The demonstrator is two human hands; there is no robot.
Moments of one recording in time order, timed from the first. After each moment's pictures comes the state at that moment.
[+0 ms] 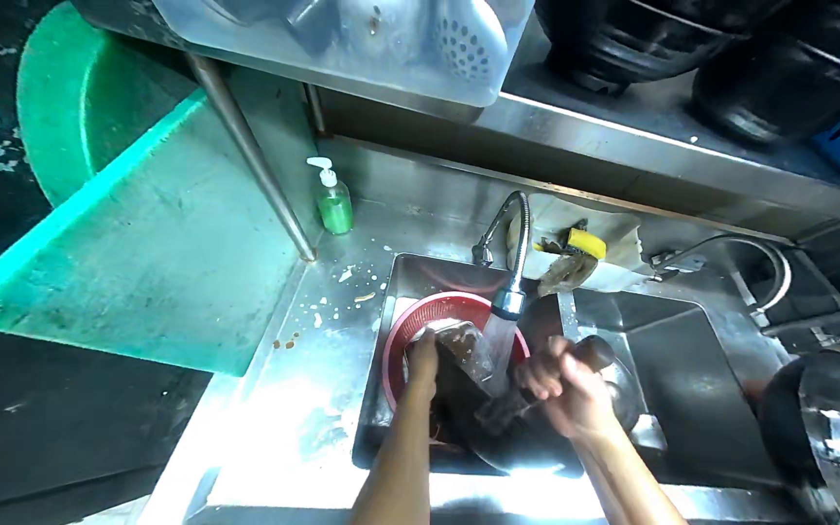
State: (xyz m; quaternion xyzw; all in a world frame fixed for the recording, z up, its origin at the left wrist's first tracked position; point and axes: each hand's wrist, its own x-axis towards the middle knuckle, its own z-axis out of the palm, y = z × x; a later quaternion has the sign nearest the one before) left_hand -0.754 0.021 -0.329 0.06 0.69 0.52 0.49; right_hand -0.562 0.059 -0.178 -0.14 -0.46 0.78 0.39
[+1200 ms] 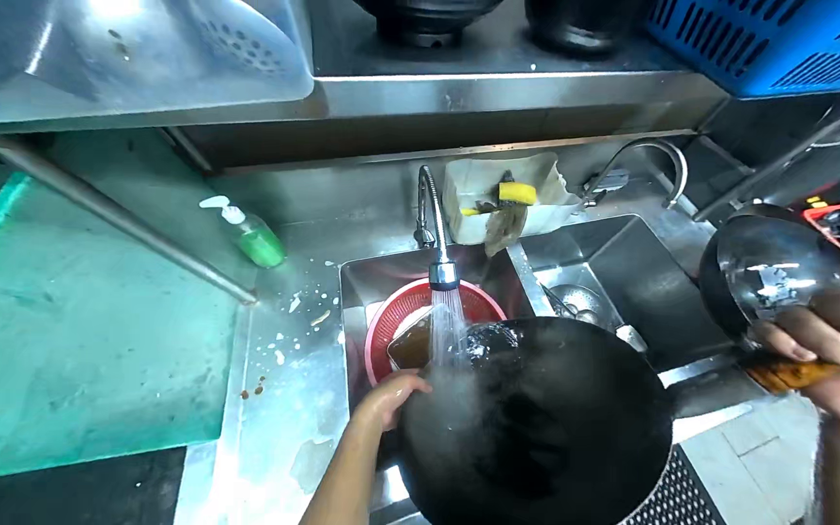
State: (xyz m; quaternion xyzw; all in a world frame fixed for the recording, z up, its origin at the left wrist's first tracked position) left_hand -0.773 -0.036 -0.281 0.24 0.66 0.20 0.68; right_hand -0.328 0.027 -0.038 -0.19 -0.45 0.63 0.60
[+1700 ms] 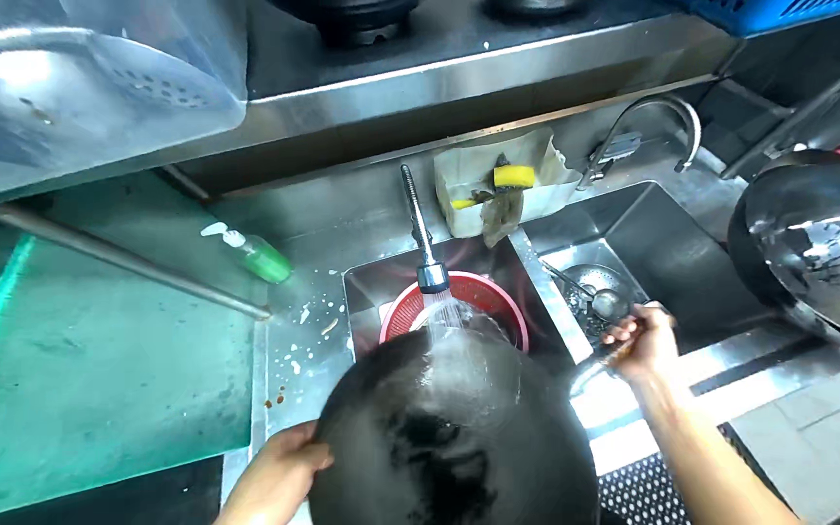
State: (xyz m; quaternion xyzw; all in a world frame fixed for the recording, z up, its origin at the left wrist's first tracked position) left_hand -0.838 -0.127 -0.124 0.33 0.80 0.19 0.47; right_hand -0.391 0.055 -0.219 -0.54 -0.04 0.57 0.62
